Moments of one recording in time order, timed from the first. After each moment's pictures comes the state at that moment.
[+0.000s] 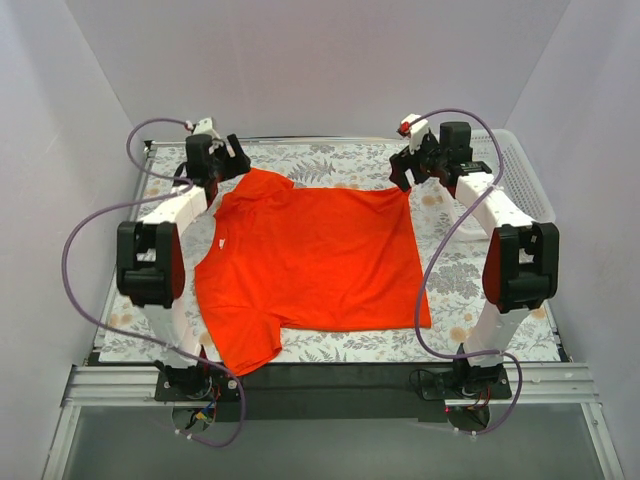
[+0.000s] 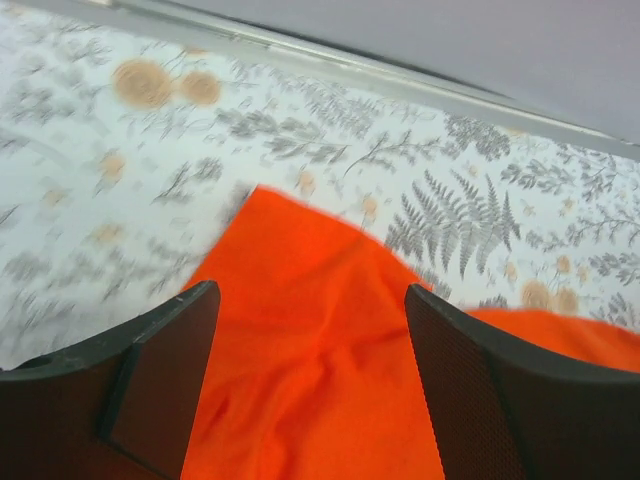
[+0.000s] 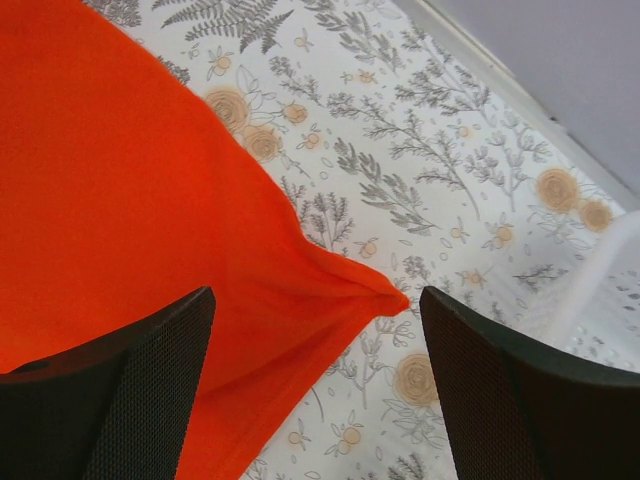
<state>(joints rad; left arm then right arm) -0.07 1.80 1.25 0.15 0.04 -0.35 0.14 1.80 1.44 -0.21 -0.46 -0.45</state>
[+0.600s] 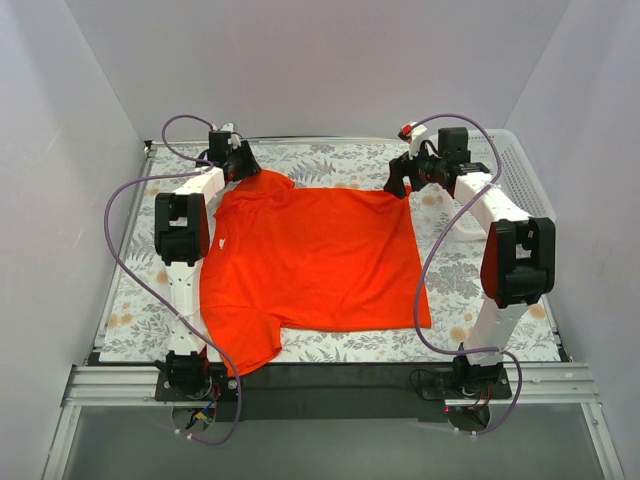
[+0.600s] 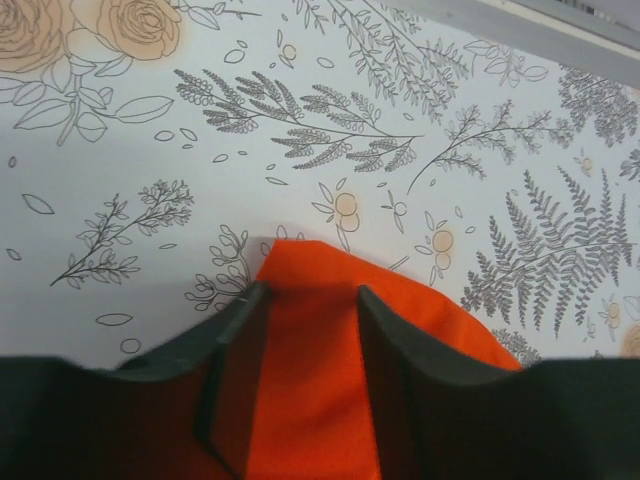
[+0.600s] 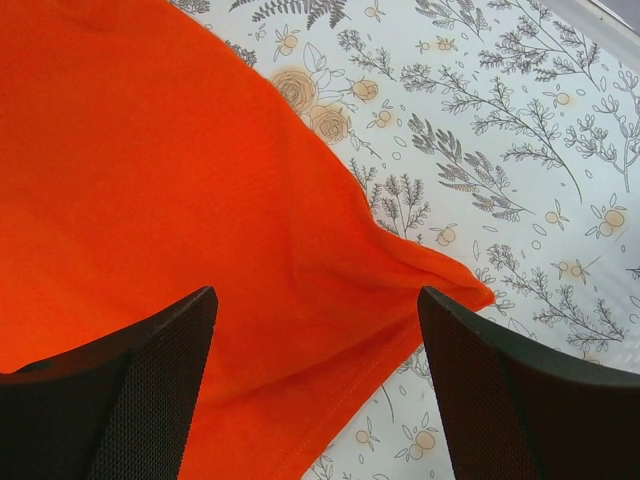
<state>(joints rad) -0.06 2.43 1.91 -0.12 0.20 -0.38 0.13 1.84 1.44 -0.27 -0.60 -0.34</state>
